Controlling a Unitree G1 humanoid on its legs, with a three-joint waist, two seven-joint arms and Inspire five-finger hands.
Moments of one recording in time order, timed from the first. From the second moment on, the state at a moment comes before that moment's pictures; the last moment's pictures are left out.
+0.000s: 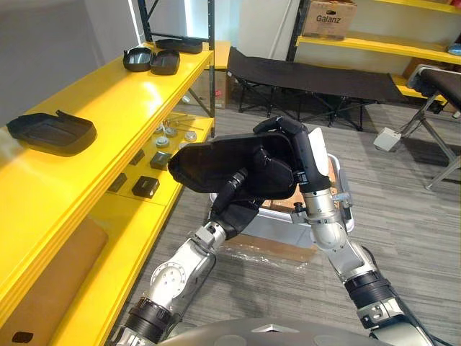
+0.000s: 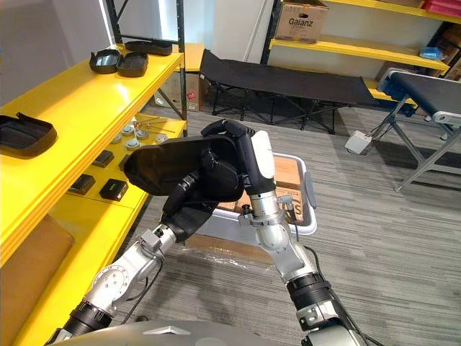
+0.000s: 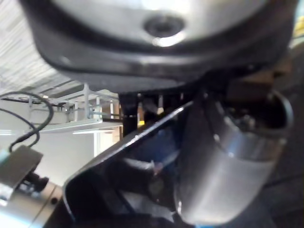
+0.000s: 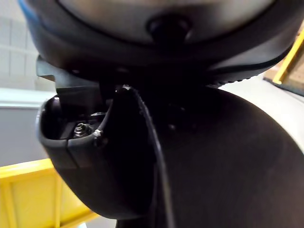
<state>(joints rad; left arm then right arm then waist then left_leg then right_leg) 0.02 0.18 -0.37 0.04 -1.60 0.26 -0.09 -0.15 -0.30 0.24 0.16 -0.44 -0.64 -0.40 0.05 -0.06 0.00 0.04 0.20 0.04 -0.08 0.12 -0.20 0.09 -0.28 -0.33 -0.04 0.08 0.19</state>
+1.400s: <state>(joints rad) 0.08 0.07 -0.03 -0.08 -0.22 -0.07 0.44 -0.01 -0.22 0.32 0.24 -0.46 -0.58 -0.36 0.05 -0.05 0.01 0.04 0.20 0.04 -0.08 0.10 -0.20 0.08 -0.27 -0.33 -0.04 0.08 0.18</state>
